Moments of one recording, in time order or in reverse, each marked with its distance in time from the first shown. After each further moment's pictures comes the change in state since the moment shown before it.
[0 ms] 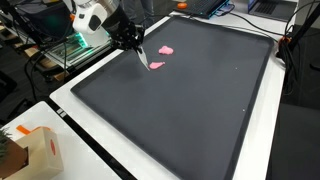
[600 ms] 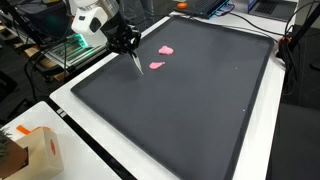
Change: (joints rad) arm 0.000 0.000 0.003 -0.041 -0.128 0.058 0.017
